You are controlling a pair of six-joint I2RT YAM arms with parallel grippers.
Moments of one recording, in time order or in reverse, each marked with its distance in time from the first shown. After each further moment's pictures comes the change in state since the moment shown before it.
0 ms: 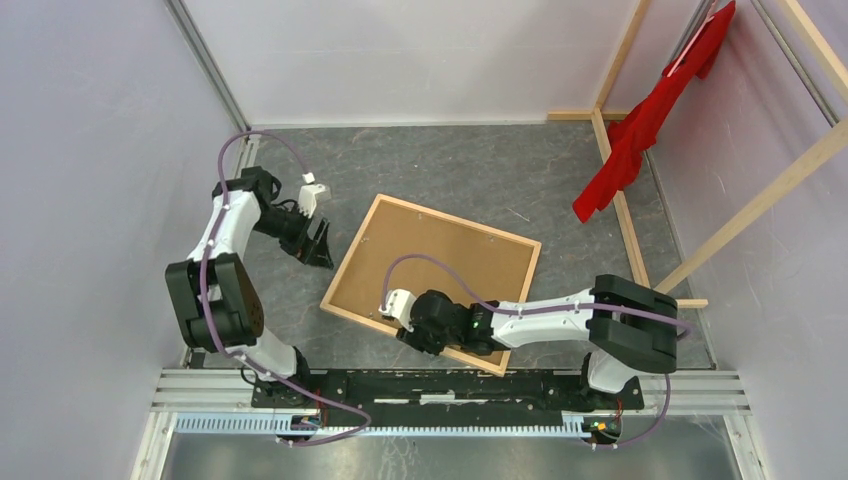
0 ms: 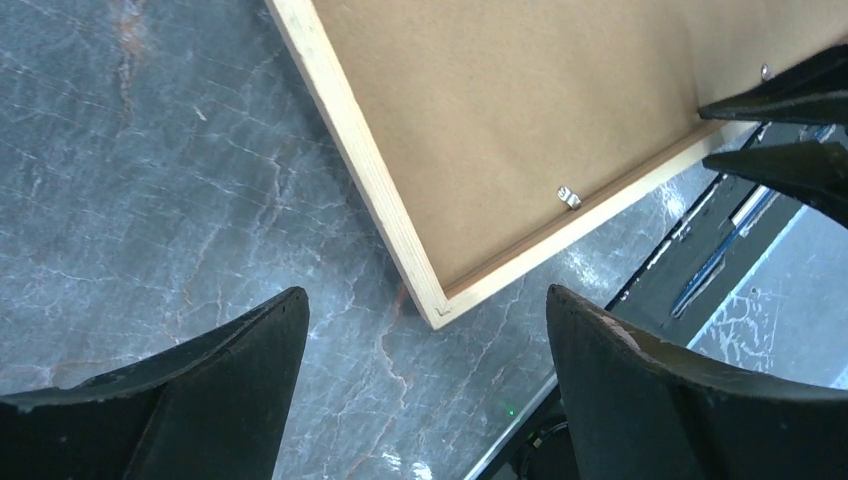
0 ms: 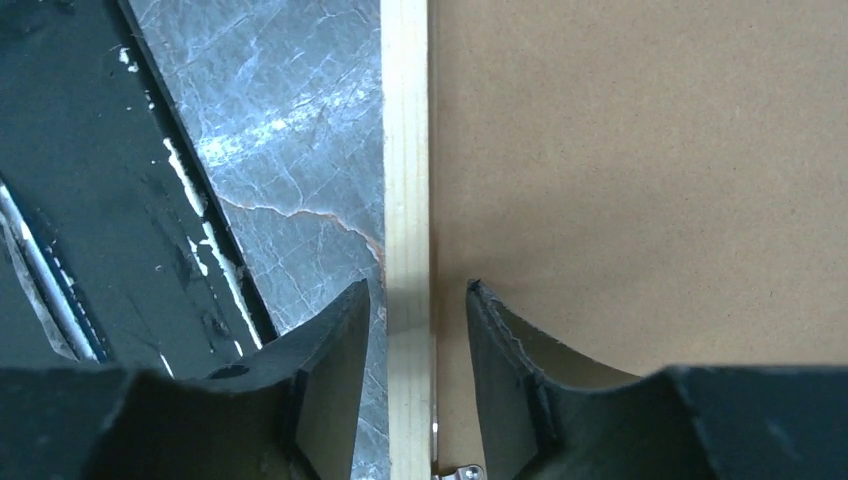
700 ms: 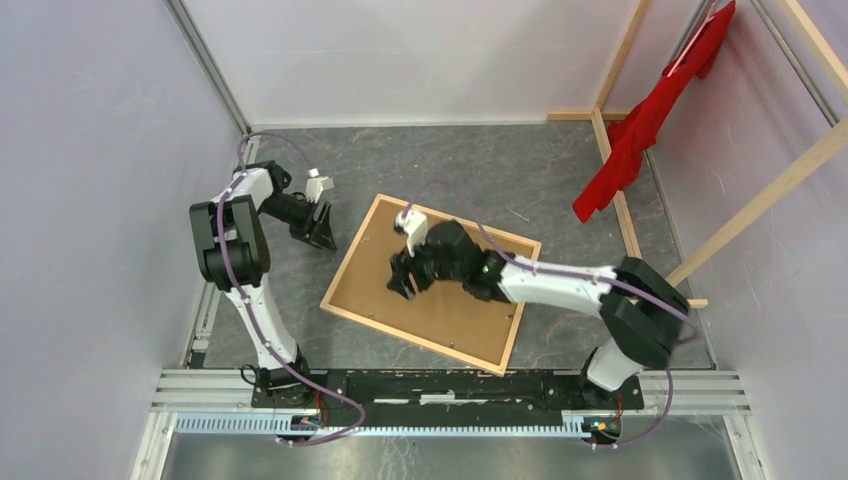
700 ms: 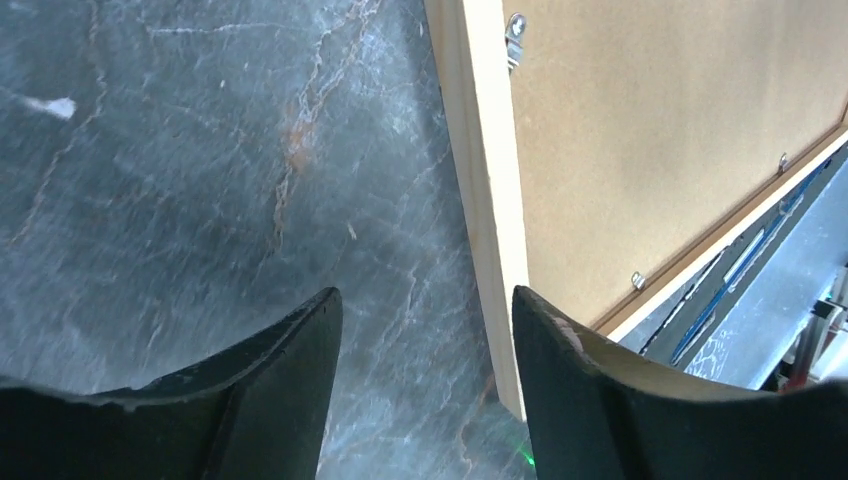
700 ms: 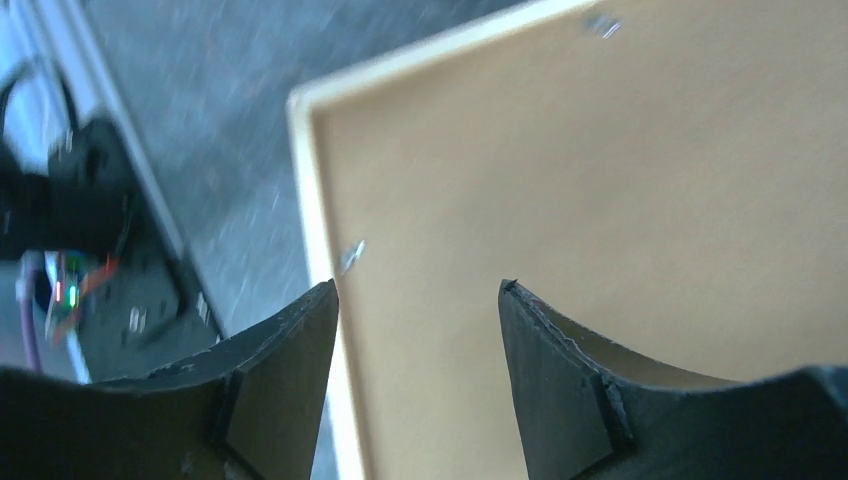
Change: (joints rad) left arm -0.001 0.452 0.237 0.056 0.039 -0.079; right arm -0.332 0.061 0.237 0.156 -0.233 0.204
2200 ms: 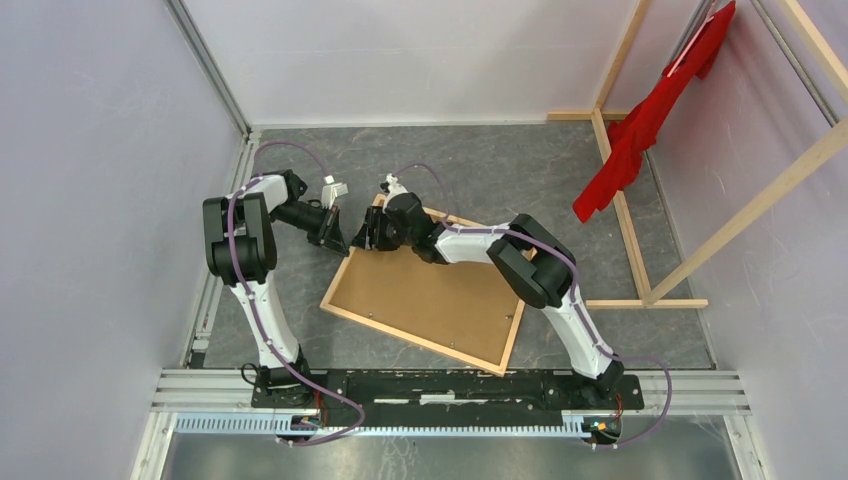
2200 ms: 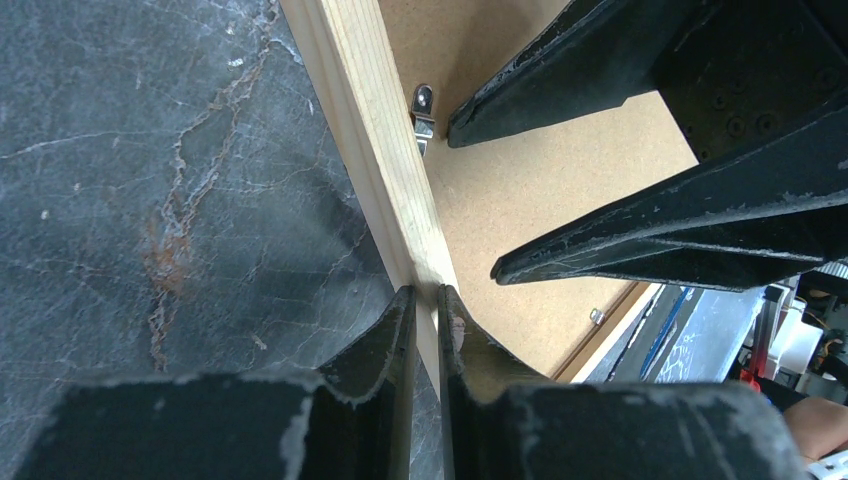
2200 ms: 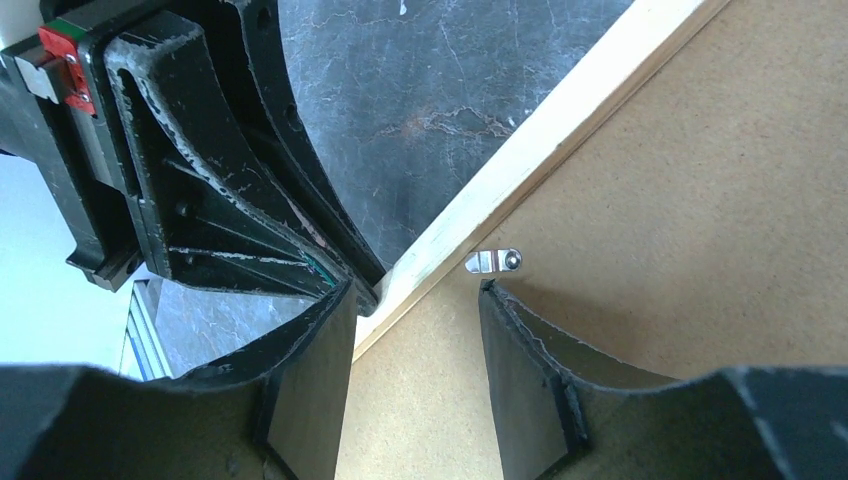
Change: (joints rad) left arm -0.062 0.022 -0.073 0.069 0.109 -0.016; right arm -0.086 0.596 0.456 0.163 0.014 0.509
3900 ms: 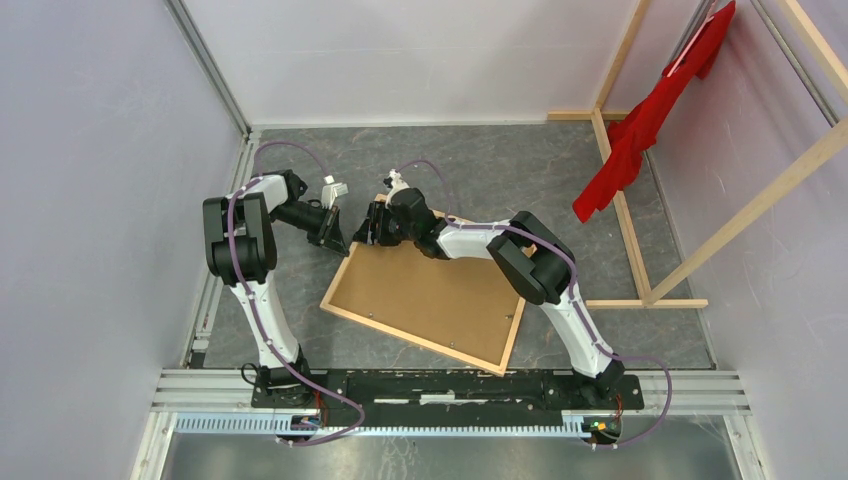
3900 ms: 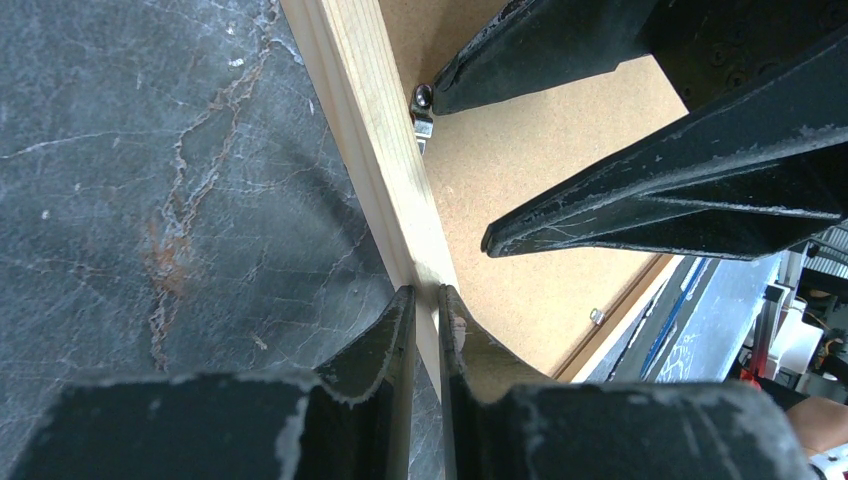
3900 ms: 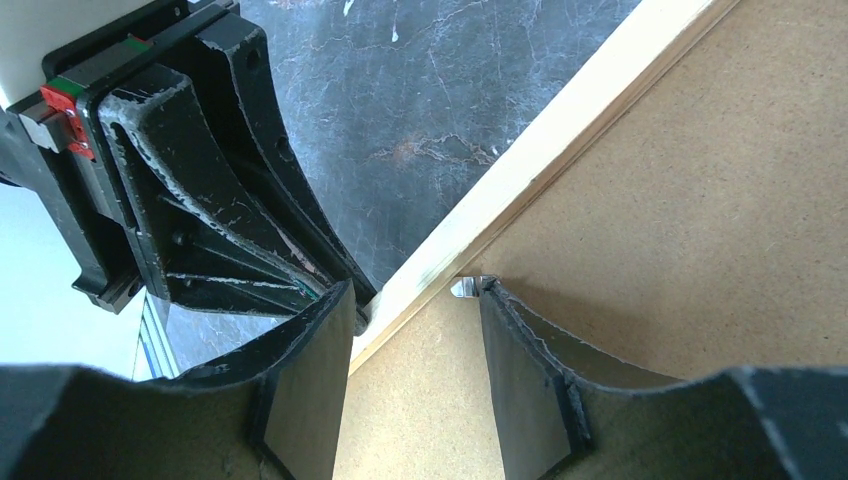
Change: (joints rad) left arm 0.000 0.000 0.000 0.000 0.000 0.000; right arm -0.031 0.029 0.031 0.011 -0.036 0.009
